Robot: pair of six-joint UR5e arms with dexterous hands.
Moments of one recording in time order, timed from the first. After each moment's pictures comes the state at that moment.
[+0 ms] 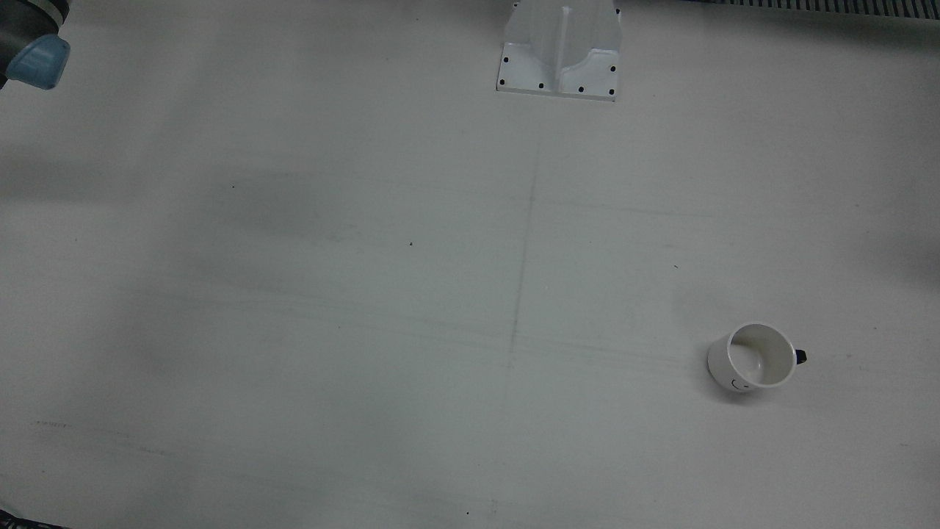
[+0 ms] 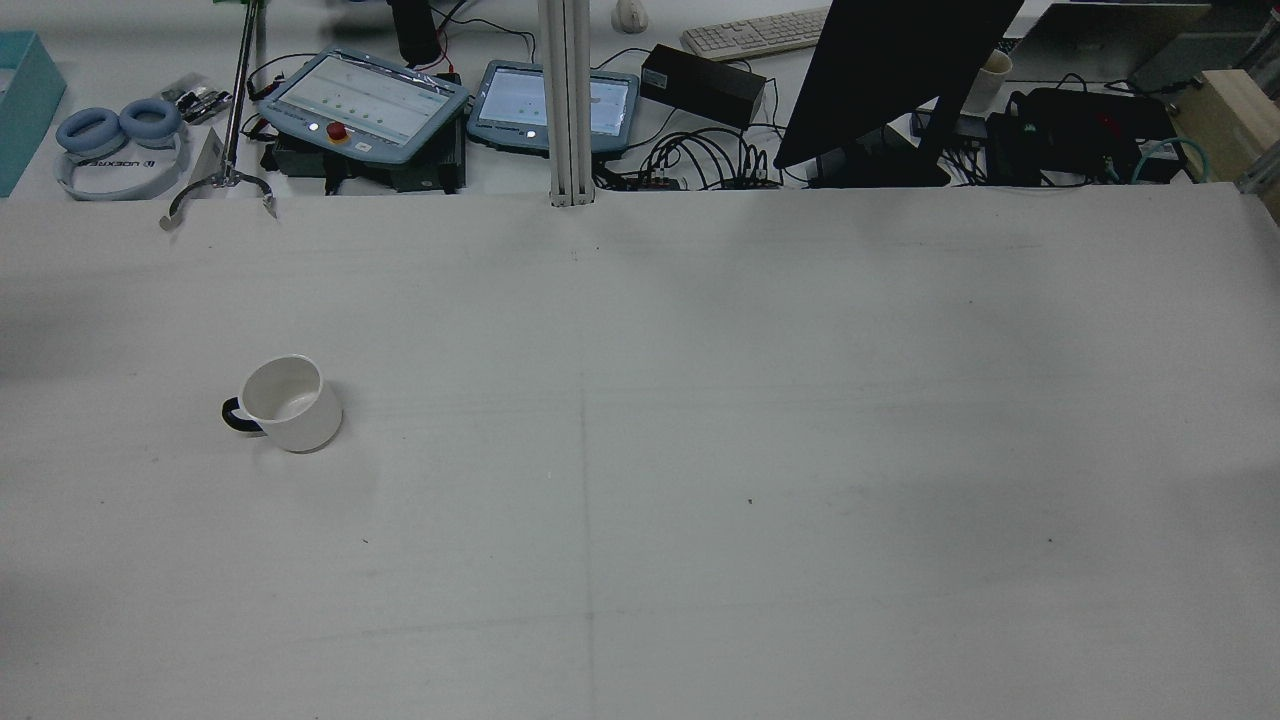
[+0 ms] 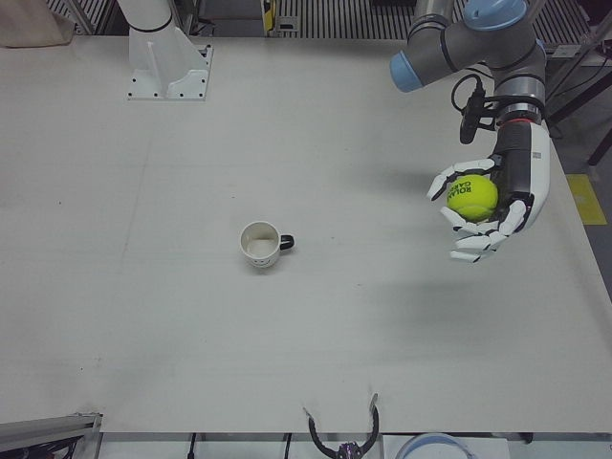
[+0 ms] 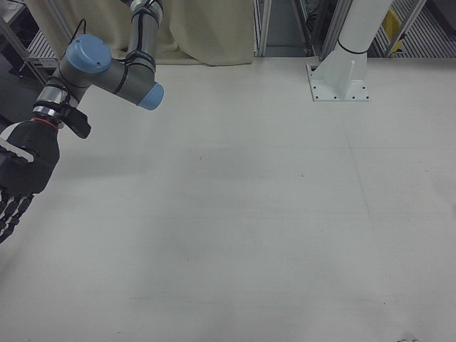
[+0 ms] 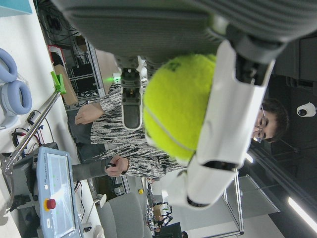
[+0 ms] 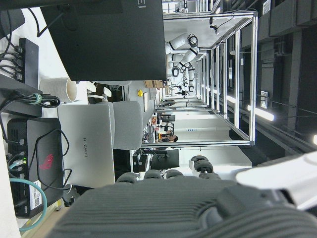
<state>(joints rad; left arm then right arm) -1.42 -1.57 -1.77 0.00 1.60 0.21 1.49 -1.45 1.47 -3.32 -1.41 0.09</state>
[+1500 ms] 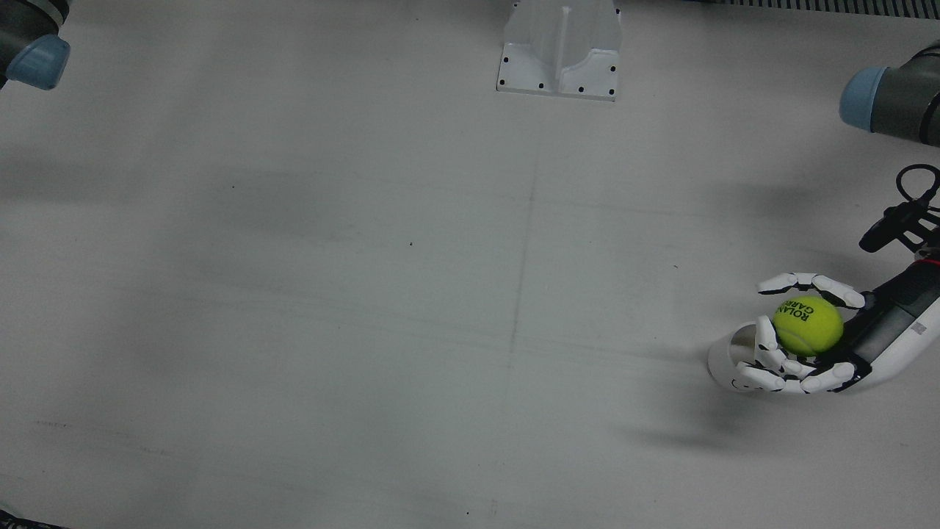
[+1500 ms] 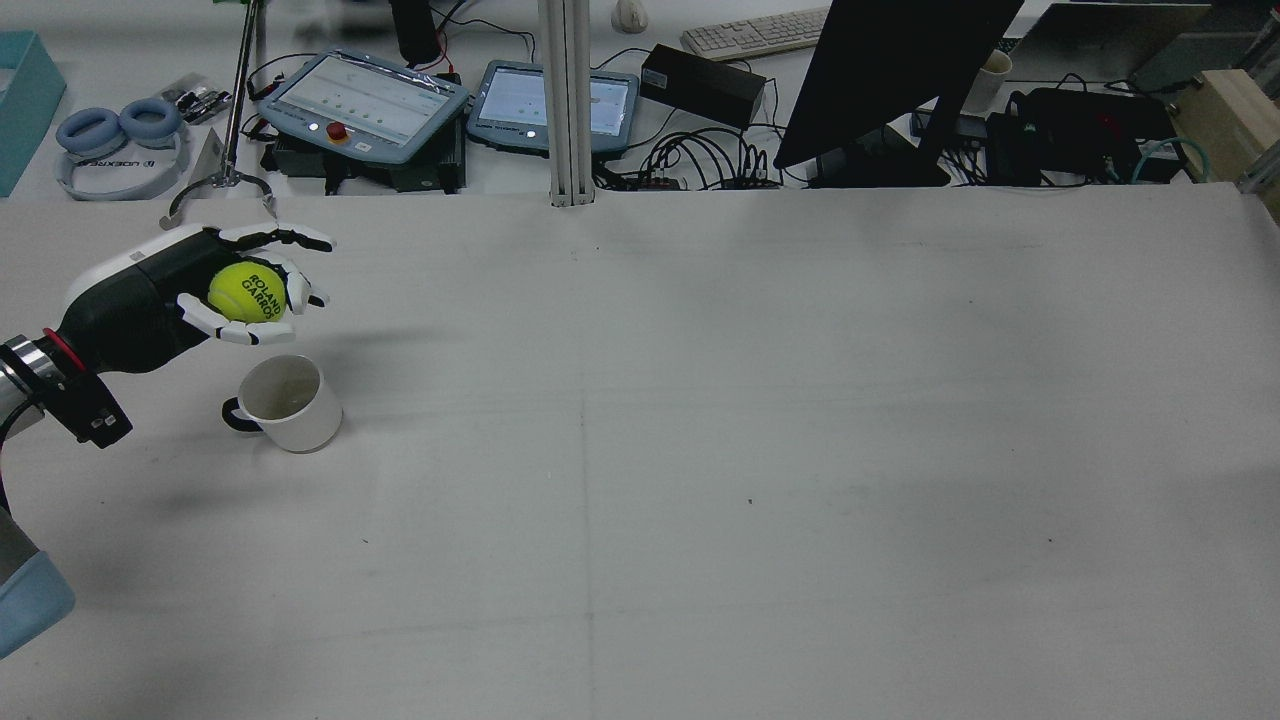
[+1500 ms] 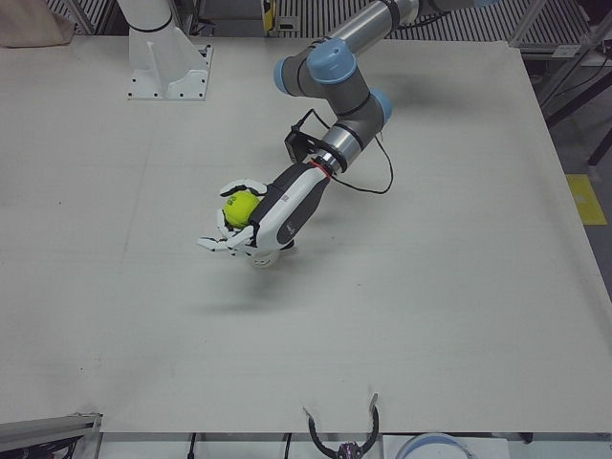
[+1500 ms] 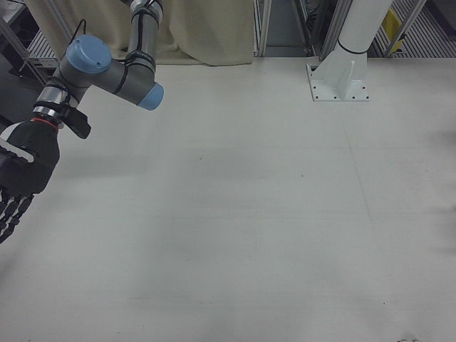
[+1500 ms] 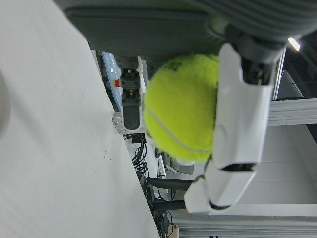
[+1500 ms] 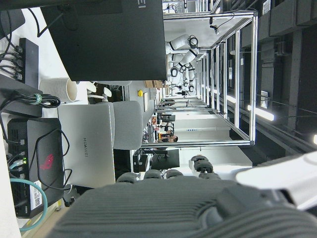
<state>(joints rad) -0.86 -1.79 -1.82 0.14 1.50 0.26 1.49 -1.45 1.47 -3.32 -1.41 0.09</state>
